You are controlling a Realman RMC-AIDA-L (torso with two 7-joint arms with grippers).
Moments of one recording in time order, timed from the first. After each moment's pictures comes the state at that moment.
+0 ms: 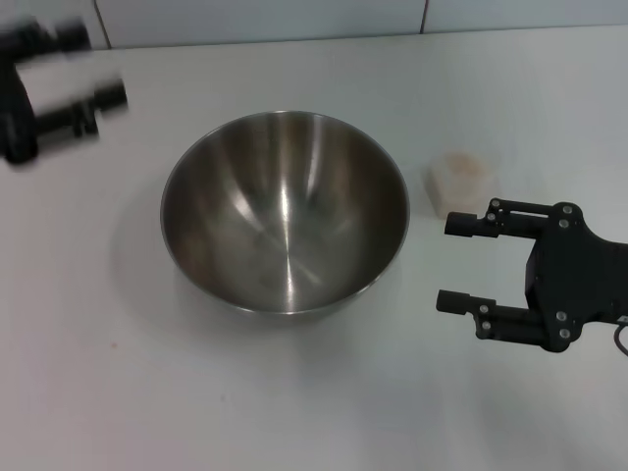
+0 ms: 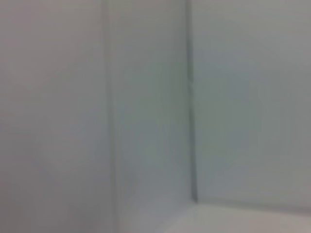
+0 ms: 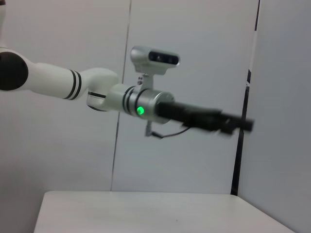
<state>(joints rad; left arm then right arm) -0.31 -1.99 0.88 1.06 1.55 1.61 -1.40 0.13 2.08 -1.08 -0.97 -1.50 -1.75 1.02</state>
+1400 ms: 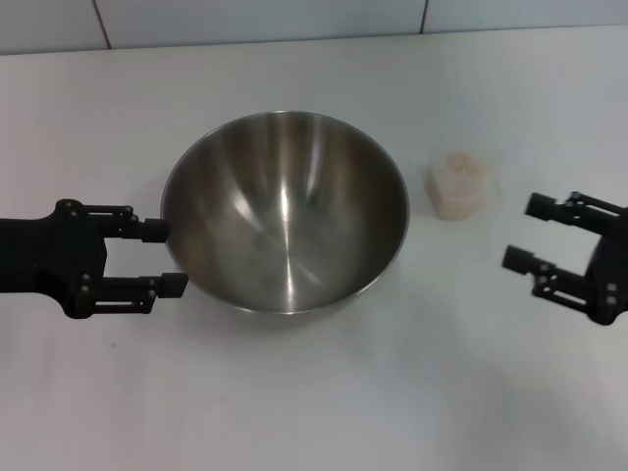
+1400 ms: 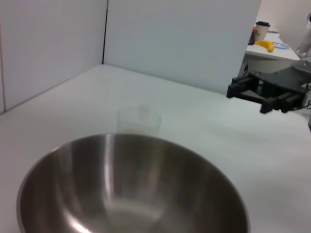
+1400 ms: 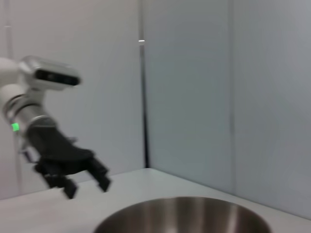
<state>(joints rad) -0.38 -2.03 0.89 1.09 1.99 1.78 -1.58 0.06 2.09 -0.92 -0.84 -1.50 -1.65 1.07</state>
